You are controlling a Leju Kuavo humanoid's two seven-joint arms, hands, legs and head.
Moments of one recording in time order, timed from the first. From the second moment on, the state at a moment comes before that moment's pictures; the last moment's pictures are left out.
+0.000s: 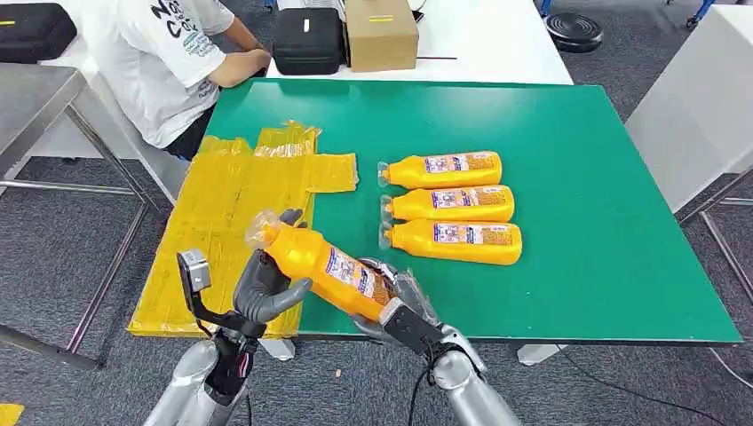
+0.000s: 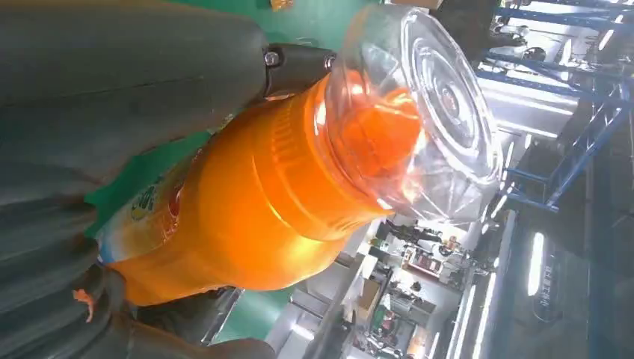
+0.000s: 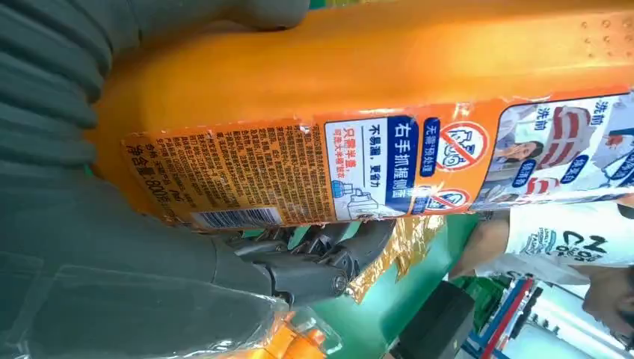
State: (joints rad) left arm -0.17 -0.10 -0.34 -1.27 0.38 -0.36 -0.33; right arm -0.22 0.16 0.33 -0.99 0.47 0.00 -0.64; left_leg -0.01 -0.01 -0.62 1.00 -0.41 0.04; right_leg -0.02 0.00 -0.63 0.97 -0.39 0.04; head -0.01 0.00
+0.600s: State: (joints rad) left arm -0.22 -0.10 -0.45 -1.25 0.39 -0.38 -0.30; right arm -0.24 0.20 0.35 -0.96 0.45 -0.01 -0.65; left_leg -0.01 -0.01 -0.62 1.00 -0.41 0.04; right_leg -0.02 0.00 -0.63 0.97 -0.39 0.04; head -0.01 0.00
